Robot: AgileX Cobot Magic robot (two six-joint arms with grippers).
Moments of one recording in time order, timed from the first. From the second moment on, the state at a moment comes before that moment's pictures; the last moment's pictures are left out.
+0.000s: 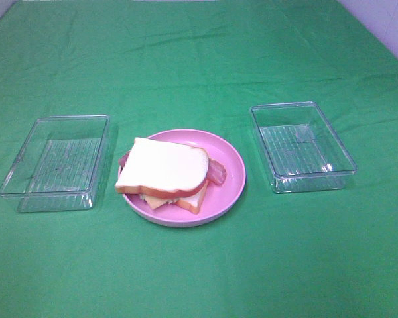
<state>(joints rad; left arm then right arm) -0.47 -0.01 -0.50 -0.06 1.05 0.04 0.29 0.27 -0.51 0.15 1.06 -0.14</state>
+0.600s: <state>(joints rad) 0.09 -0.01 -0.50 -0.06 1.05 0.04 0.05 0.12 -0.51 0.15 1.06 -0.14</state>
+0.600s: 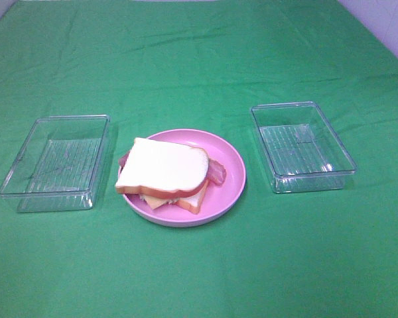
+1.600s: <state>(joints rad) 0.08 -0.01 -0.50 -0.06 1.05 0.04 0.05 -0.01 -0.51 0.15 1.06 -0.14</state>
